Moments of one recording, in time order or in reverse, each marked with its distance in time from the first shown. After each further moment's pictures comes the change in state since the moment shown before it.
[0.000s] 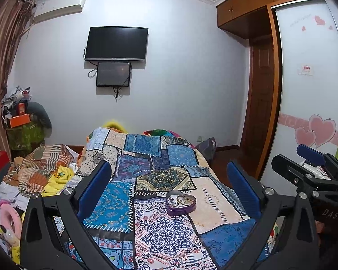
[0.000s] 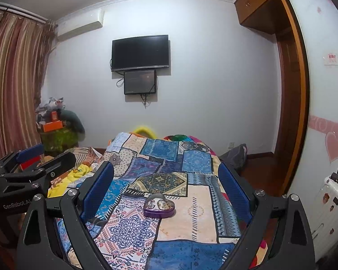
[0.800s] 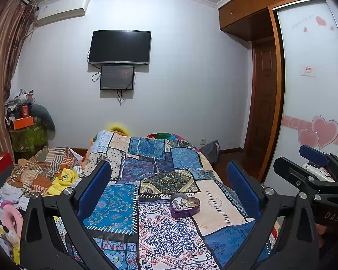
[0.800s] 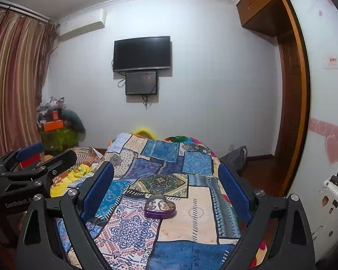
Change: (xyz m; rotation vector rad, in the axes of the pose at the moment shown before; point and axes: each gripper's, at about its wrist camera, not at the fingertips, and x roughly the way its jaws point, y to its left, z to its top) left arm -0.007 -0.001 0.001 0.005 -0.024 0.028; right arm -0.005 0.000 -0.001 -0.013 -0.009 0.004
